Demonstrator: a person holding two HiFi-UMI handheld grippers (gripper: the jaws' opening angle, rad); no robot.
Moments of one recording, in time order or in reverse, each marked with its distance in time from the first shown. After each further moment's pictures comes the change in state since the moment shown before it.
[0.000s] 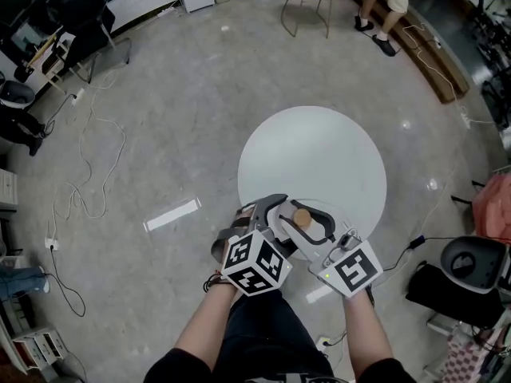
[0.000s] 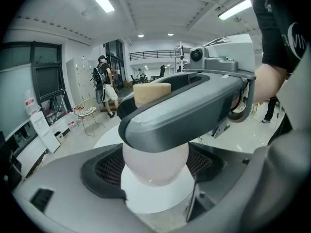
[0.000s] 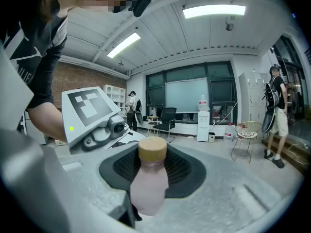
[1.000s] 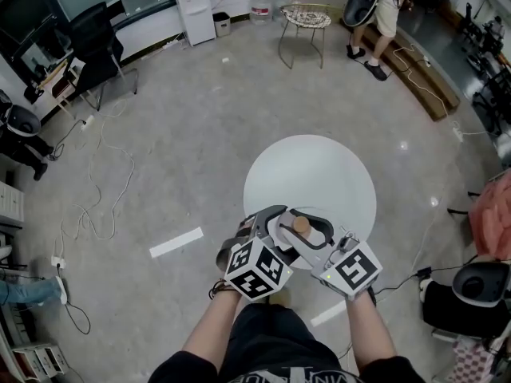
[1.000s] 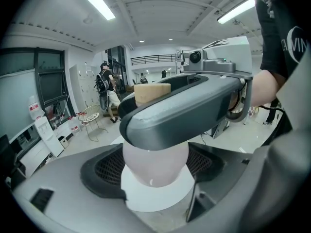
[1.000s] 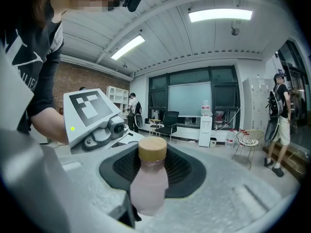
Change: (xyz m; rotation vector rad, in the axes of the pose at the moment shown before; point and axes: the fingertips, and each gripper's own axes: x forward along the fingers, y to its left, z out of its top) left arm -0.052 -0.001 0.047 0.003 -0.043 0.029; right arm -0.017 0.016 0.064 -0.041 -0.011 0.021
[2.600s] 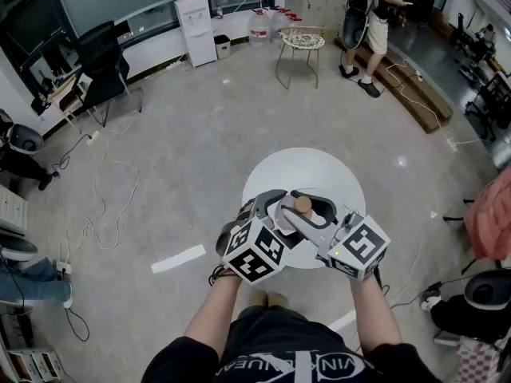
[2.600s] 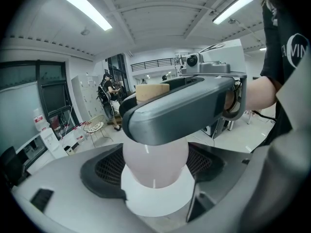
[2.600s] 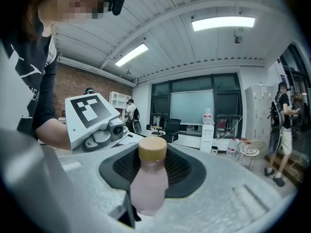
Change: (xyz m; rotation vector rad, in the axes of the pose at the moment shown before) left arm -0.040 0.000 0.076 0.049 -0.053 0.056; right arm -0.037 -0.007 0.076 -0.037 -0.065 0.019
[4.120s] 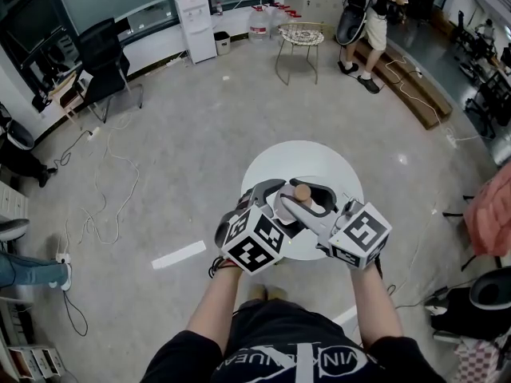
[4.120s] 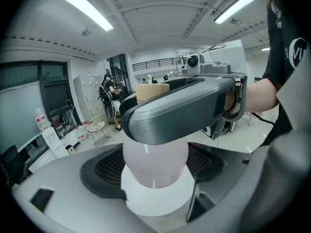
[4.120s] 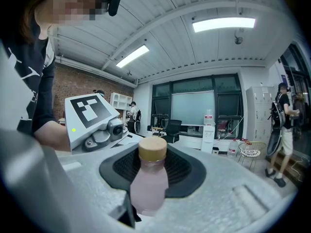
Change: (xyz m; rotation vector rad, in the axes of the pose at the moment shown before) left arm -0.008 -0.008 0.009 -0.012 0.003 0.017; right arm -0.009 0.006 0.009 -0.002 -0.012 0.011
